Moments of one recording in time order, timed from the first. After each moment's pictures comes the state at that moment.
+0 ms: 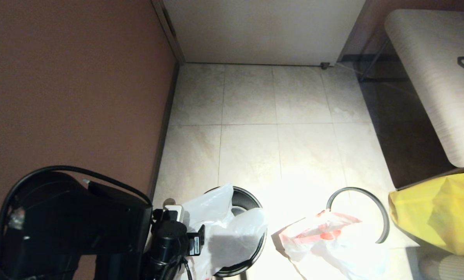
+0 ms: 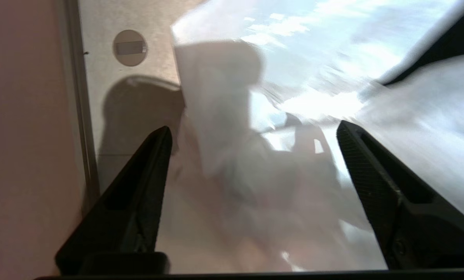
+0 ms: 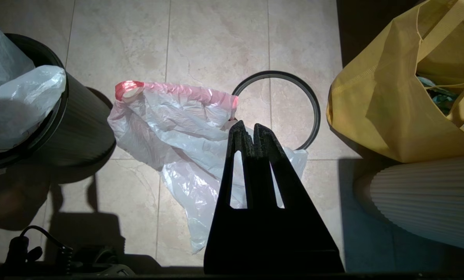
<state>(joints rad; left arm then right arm) -0.59 2.28 -0.23 -1.52 0.55 -0.24 0.01 0.00 -0.03 0.08 -0.01 0.00</state>
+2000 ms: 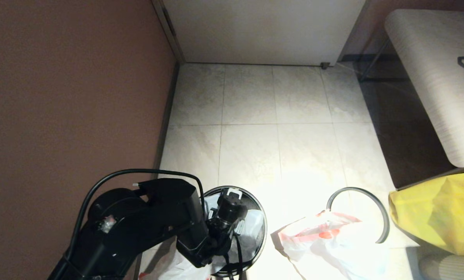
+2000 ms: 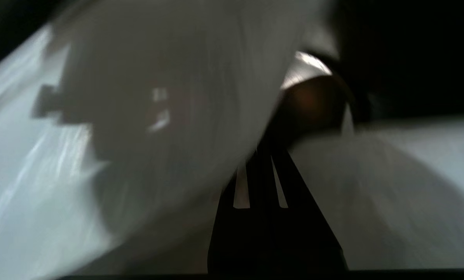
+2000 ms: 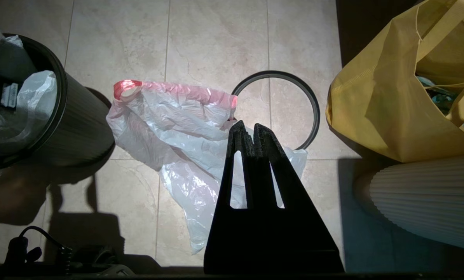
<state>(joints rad) -0.65 2.52 -1.05 -0.84 0.55 0.00 0.01 0.00 -0.03 0.08 -0.01 0.00</state>
